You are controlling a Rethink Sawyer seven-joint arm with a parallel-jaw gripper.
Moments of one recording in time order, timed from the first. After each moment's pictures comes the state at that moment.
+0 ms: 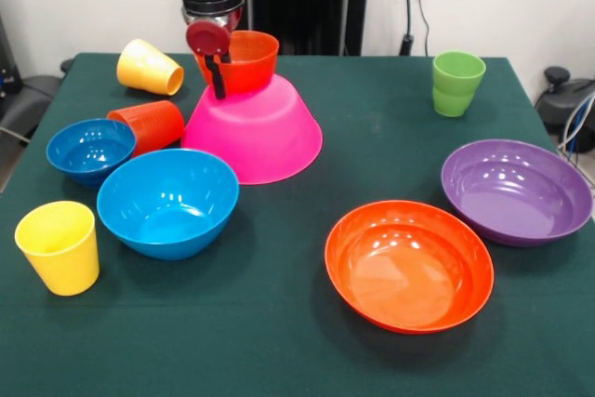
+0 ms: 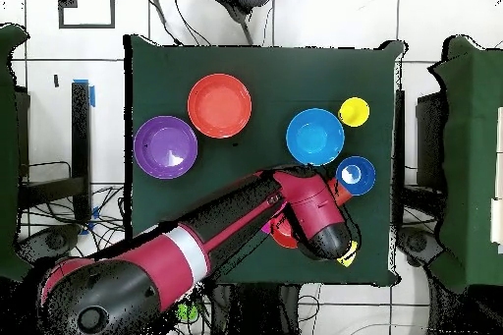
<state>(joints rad) 0.24 0.05 -0.85 1.37 -1.64 -0.93 2.31</state>
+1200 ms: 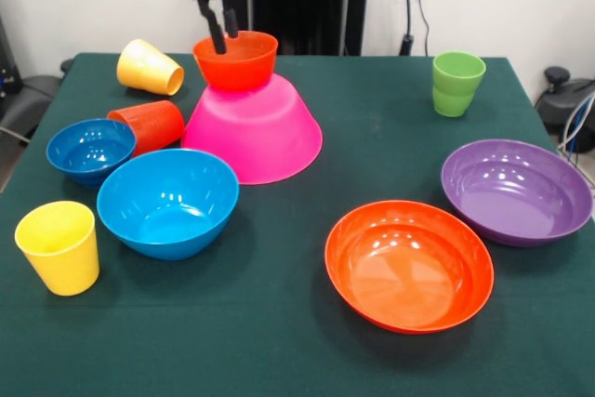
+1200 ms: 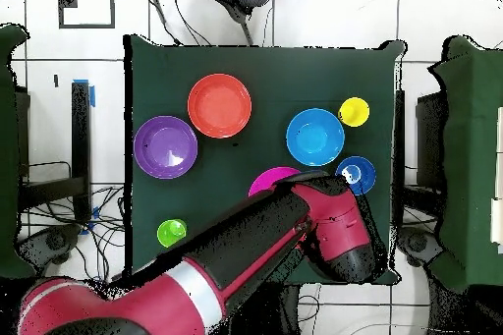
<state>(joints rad) 0.20 -0.17 -0.85 1.45 -1.64 -1.01 2.31</state>
